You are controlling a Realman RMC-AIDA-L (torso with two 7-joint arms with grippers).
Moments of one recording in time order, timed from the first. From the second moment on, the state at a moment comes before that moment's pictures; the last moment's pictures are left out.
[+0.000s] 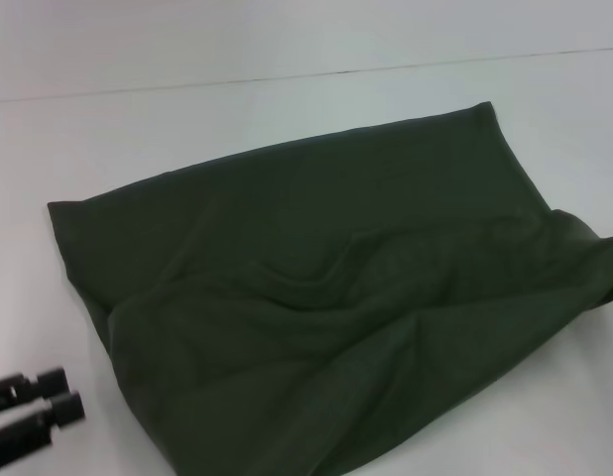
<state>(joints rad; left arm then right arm) -0.30 -2.13 0.17 0.85 2.33 2.02 -1.49 0.14 2.03 0.03 -0.43 -2.06 -1.85 1.35</state>
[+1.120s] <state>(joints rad) -0.29 -2.16 0.36 0.85 2.51 2.06 -1.54 0.15 2.03 0.03 -0.44 -2.06 -1.84 1.39</state>
